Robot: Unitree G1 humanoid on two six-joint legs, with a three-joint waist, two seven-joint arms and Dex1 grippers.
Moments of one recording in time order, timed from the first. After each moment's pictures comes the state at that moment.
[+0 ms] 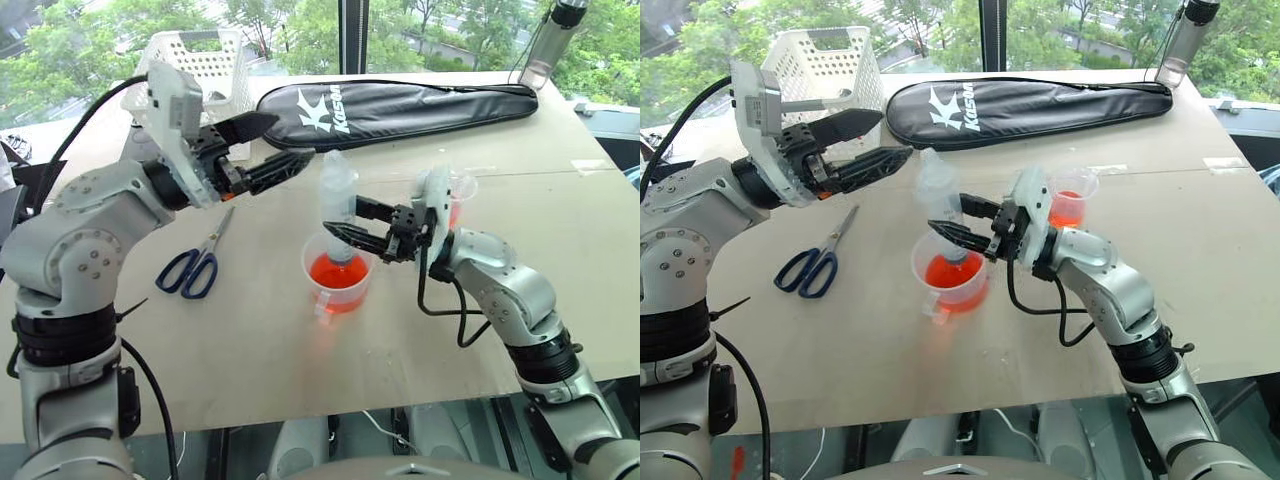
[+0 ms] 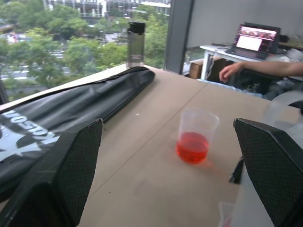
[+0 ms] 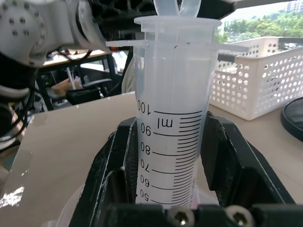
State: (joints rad) left arm -0.62 0.82 0.21 -0.31 -0.89 0.78 -0.74; right arm -0.50 -0.28 0.26 -0.27 0.56 0.40 0.71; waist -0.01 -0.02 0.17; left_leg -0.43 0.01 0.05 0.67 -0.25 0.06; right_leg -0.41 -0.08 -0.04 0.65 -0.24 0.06
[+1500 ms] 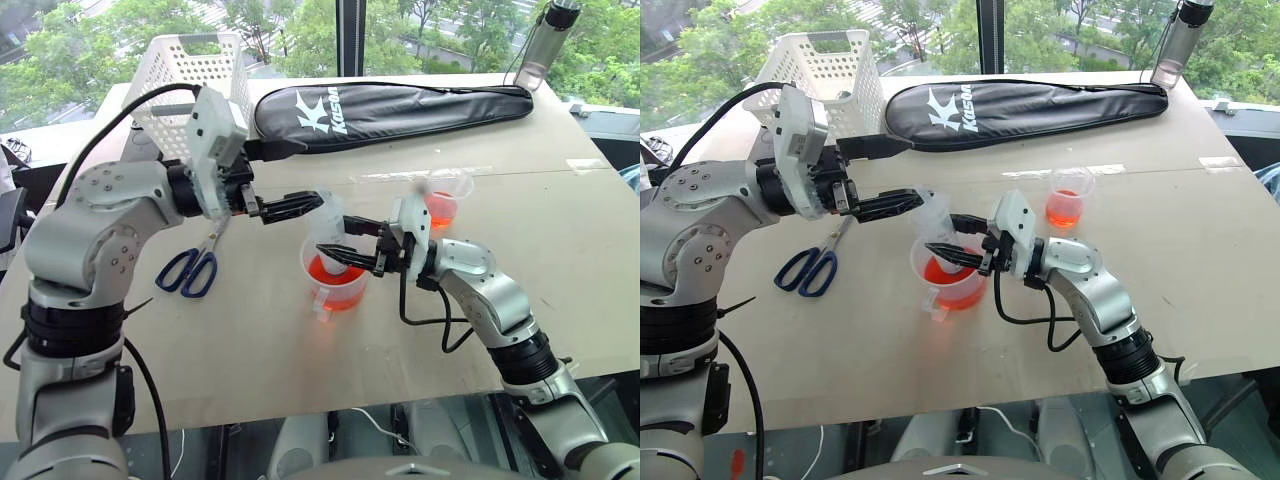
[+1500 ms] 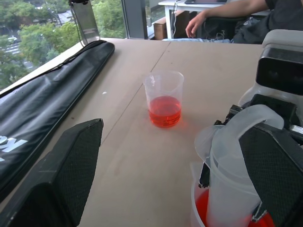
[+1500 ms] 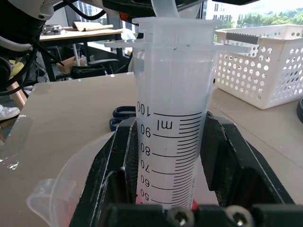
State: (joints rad) left arm -0.63 0.82 0.10 -0.28 -0.66 0.69 -0.94; right arm -0.49 -0.23 0.29 -0.15 0.39 0.30 0.83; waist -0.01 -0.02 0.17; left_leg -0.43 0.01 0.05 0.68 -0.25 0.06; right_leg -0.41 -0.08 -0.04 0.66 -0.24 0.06
